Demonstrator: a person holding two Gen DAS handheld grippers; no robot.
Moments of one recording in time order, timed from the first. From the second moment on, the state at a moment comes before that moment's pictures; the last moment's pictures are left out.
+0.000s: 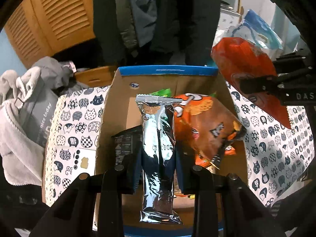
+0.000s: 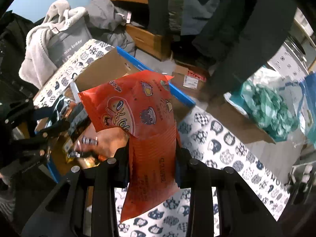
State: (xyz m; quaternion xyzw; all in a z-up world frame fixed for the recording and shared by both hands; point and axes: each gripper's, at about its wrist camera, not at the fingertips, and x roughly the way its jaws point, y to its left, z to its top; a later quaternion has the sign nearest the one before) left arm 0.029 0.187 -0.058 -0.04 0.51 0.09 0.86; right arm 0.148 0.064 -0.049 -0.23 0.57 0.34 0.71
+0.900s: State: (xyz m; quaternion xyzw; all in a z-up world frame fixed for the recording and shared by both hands) left arm 0.014 0.203 -0.034 -0.05 0.47 0.12 0.87; right arm 0.156 0.088 -0.038 -0.21 0.55 0.36 0.72
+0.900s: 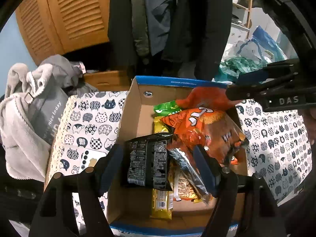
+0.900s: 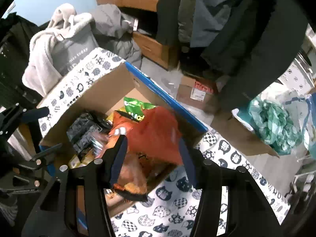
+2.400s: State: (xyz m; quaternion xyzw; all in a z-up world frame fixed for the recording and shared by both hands) left arm -0.018 0.120 0.007 -0.01 0.43 0.11 0.90; right arm 0.069 -0.057 0.028 -0.15 0.52 0.29 0.79
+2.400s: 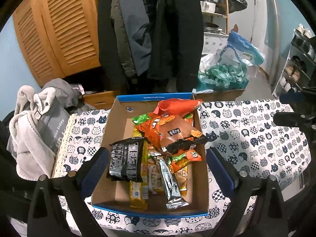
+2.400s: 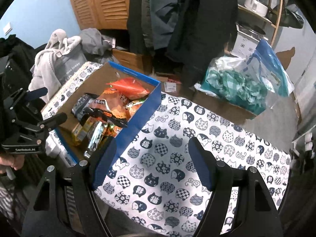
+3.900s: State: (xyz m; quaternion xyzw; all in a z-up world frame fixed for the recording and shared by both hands) left arm -0.014 0.110 0.009 -0.01 0.44 0.10 0.89; right arm 0.075 -0.062 0.024 -0.14 0.53 0.28 0.79
